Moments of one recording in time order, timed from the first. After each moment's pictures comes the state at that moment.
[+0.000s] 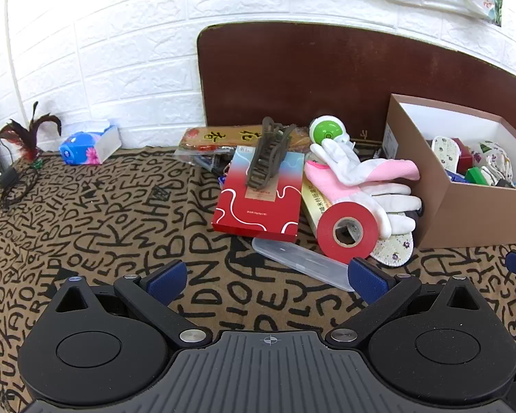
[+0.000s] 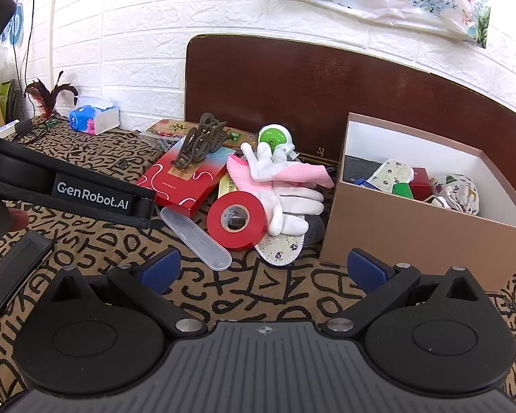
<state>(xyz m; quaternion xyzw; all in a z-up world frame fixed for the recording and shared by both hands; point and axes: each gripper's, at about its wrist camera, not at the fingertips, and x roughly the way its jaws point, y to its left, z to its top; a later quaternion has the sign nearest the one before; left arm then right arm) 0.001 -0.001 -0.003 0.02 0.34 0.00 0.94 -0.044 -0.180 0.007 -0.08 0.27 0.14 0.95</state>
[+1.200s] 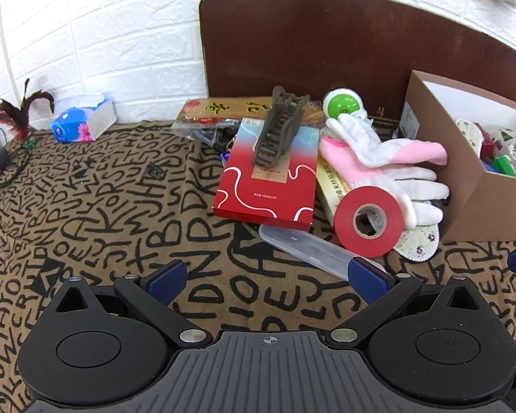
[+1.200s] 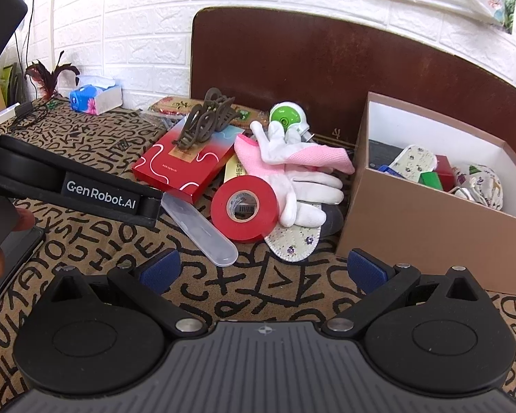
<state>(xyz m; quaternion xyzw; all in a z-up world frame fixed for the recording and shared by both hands) 0.043 0.010 -0.026 0.01 0.39 0.01 0.92 -0.010 -0.166 -0.013 -0.09 0.30 0.16 0.93</state>
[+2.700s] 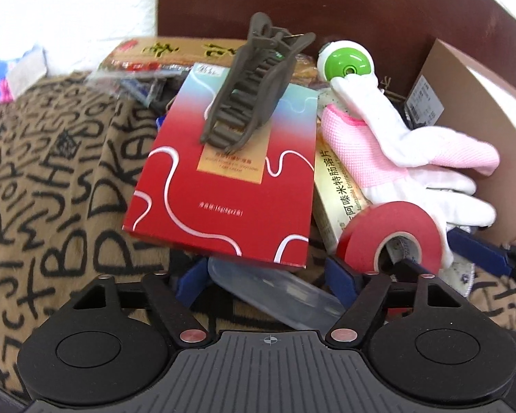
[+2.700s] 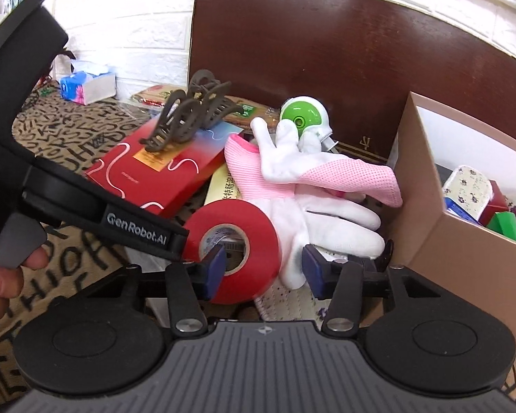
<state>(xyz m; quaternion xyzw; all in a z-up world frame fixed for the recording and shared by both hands) 0.156 0.011 -0.095 -0.04 0.45 -0.05 0.89 0.087 -0.147 -0.058 -0.12 0.29 0.19 0.93</state>
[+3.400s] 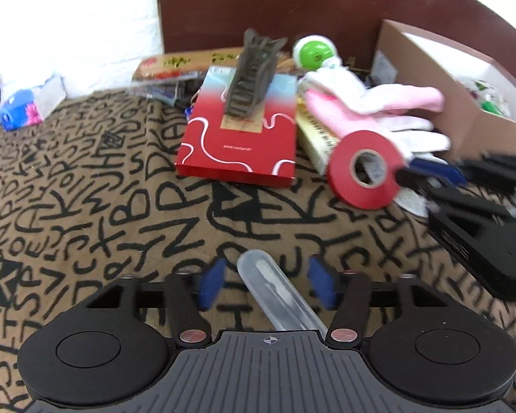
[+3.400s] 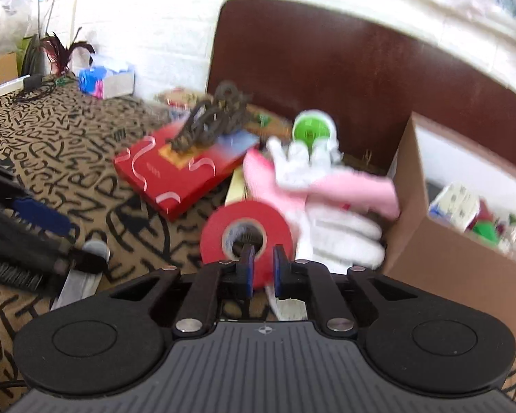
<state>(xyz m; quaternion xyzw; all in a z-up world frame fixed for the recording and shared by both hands) 0.057 0.027 -0.060 0.03 0.44 -0.08 0.89 0.049 -0.145 -0.042 -0.16 0.26 0.20 0.93</state>
